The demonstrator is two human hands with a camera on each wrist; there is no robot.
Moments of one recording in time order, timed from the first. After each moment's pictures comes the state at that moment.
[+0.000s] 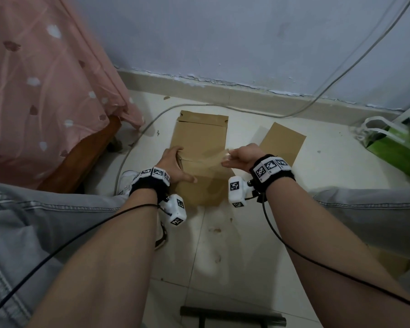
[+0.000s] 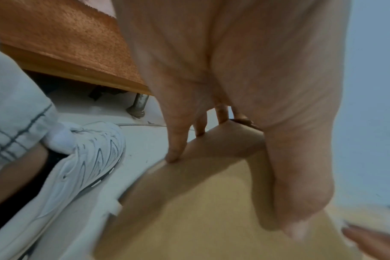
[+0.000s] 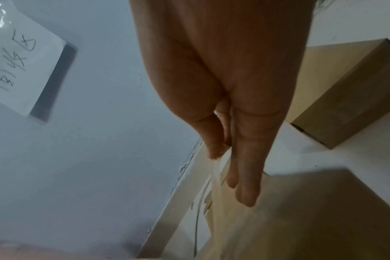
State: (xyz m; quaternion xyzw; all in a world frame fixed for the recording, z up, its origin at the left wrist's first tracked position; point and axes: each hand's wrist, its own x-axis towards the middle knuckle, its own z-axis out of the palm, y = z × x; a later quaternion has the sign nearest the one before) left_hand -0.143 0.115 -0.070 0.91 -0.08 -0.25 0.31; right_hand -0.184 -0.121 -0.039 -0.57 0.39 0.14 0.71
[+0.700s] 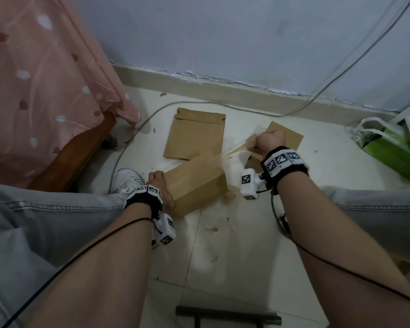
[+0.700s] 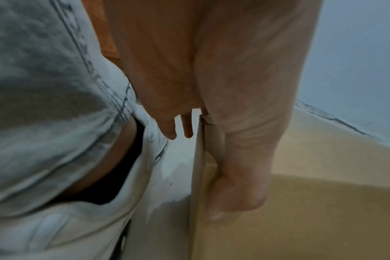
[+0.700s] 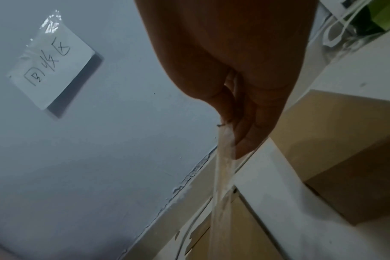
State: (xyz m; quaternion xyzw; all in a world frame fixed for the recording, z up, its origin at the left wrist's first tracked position) left_hand -0.178 0.138 -0.107 0.94 -0.01 -0.31 0.12; right_hand -0.170 -0.174 -0.041 -0.69 0.44 -0.03 0.57
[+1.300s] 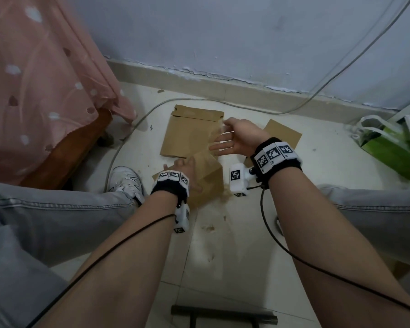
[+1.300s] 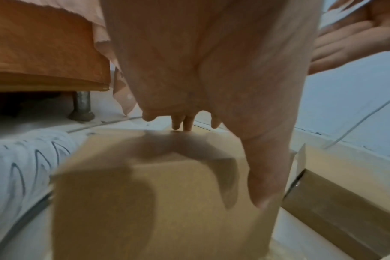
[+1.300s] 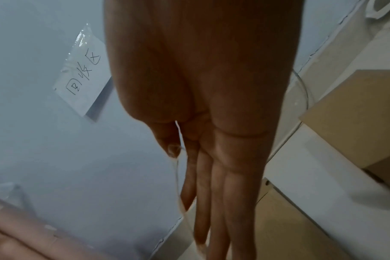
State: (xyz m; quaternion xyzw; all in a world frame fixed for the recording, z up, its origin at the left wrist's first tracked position) left_hand -0.162 0.061 -0.101 0.94 -0.13 -0.32 0.05; right_hand -0.167 -0.122 0.004 -0.60 0.26 0.21 0.73
